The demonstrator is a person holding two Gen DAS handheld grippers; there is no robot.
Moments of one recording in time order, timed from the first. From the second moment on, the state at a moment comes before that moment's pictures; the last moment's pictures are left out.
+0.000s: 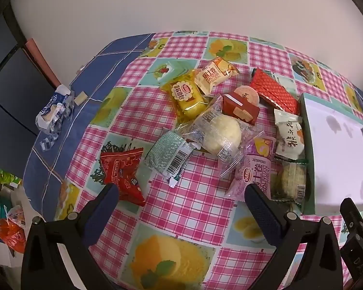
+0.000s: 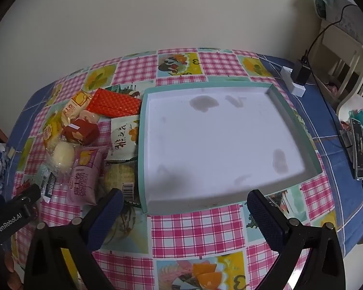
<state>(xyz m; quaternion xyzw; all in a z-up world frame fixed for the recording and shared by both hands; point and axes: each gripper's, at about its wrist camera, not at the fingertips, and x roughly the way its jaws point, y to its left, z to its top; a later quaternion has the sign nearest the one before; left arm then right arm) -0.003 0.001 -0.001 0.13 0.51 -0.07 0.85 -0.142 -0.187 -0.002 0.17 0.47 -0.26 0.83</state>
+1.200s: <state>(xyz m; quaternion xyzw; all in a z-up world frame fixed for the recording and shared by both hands) -0.001 -0.001 -0.005 0.14 0.52 -0.08 0.84 -0.141 -0.186 -0.006 0.17 0.48 -0.26 0.82</state>
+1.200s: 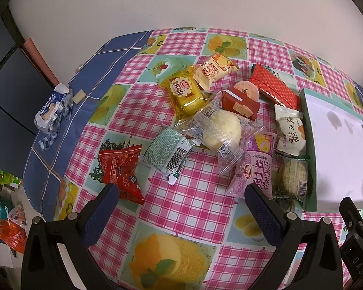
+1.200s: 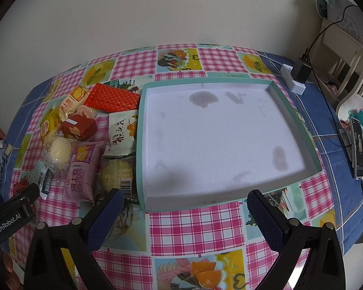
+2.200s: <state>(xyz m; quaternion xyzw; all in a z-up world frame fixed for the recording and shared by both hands) -0.002 -0.001 -0.008 0.14 0.53 -0.08 0.83 -0.139 -0.184 -0.009 0.17 0.48 -0.27 0.82</state>
